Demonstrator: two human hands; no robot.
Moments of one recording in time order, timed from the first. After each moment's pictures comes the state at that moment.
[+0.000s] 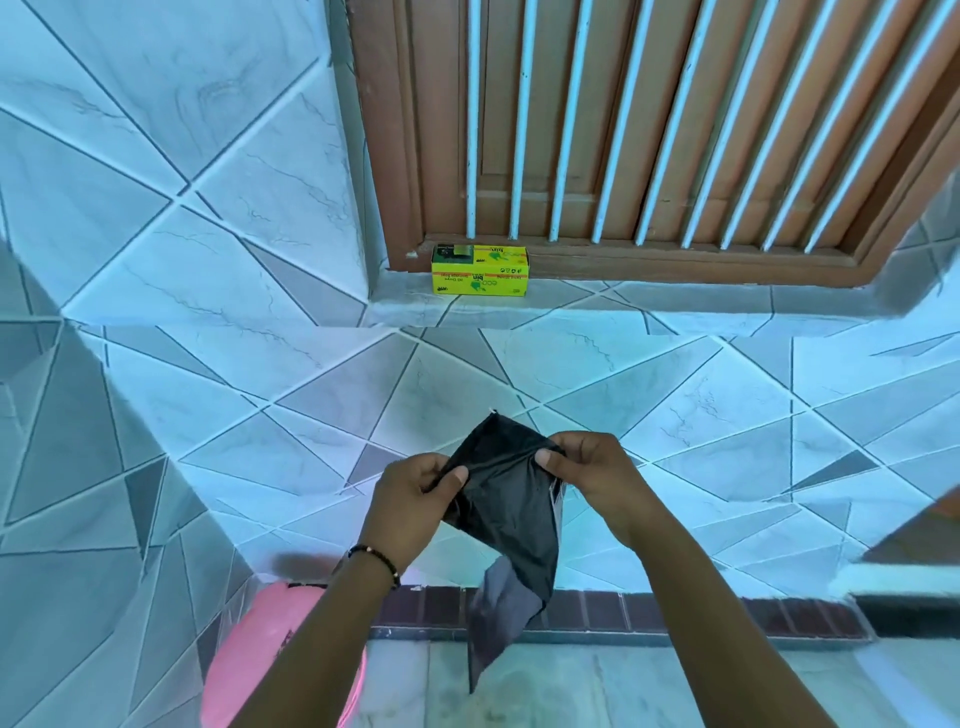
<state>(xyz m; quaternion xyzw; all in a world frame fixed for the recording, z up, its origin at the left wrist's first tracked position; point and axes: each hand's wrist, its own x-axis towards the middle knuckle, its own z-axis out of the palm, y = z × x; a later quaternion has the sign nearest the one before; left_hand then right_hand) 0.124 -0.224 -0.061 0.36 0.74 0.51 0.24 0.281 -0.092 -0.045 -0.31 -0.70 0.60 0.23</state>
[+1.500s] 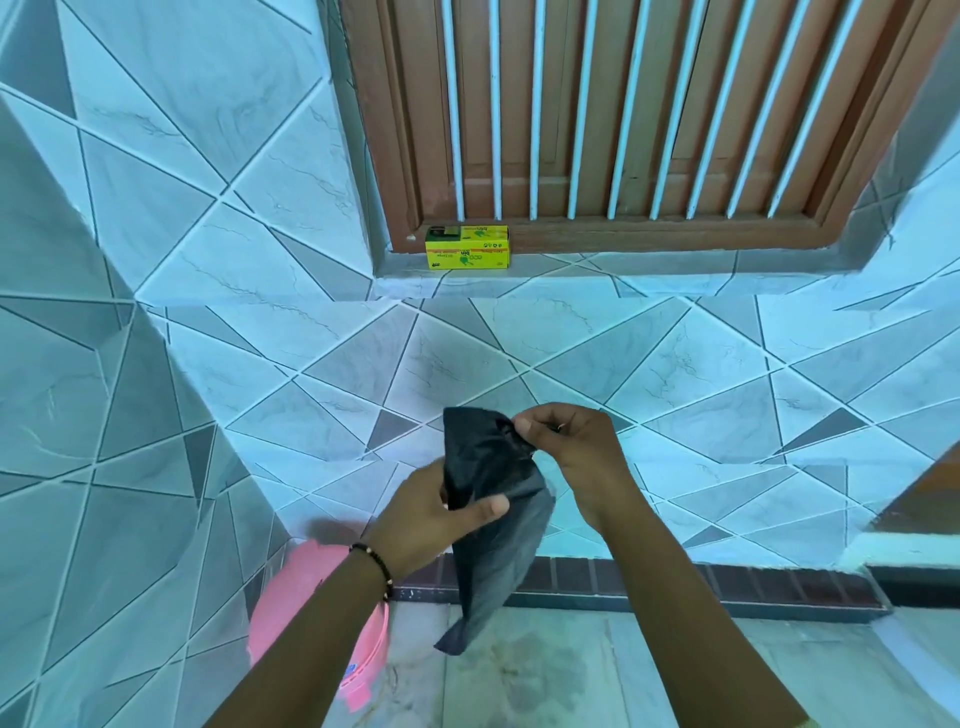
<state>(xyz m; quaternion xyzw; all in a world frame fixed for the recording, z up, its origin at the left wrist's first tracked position) 0.217 -0.296 -0.047 0.48 0.72 0.43 0.28 0.341 -0.167 -0.024 -0.27 -0.63 0.64 0.36</state>
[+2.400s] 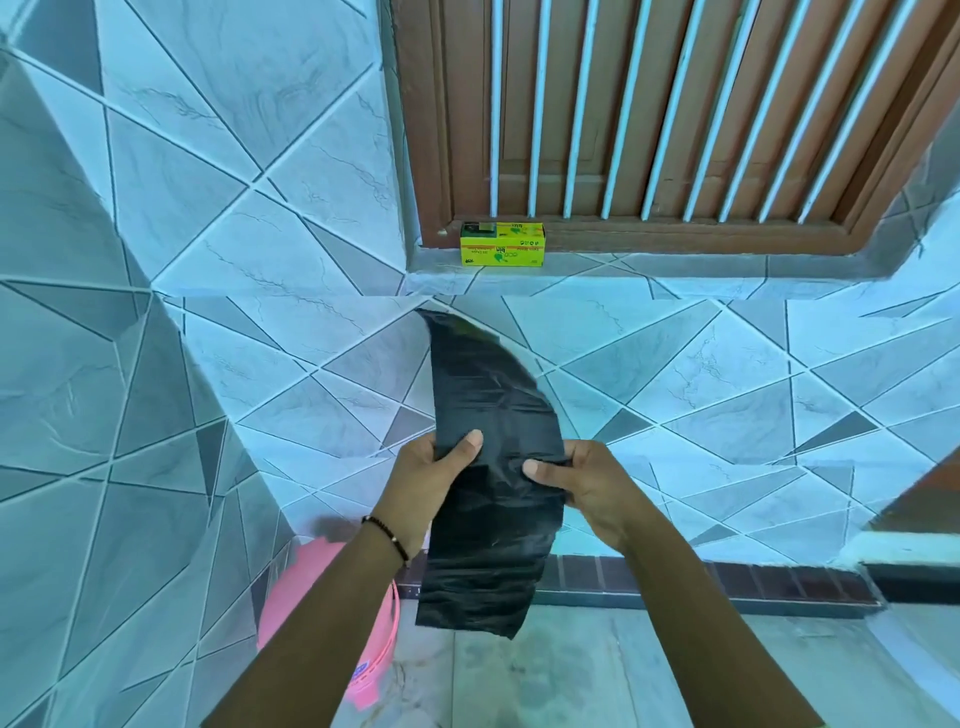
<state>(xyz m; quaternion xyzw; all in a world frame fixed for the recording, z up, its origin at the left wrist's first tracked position) 0.166 -0.306 -0.040 0.28 0.59 0.65 0.38 0.307 -0.188 -0.054 -0.29 -0.60 0.71 0.20</state>
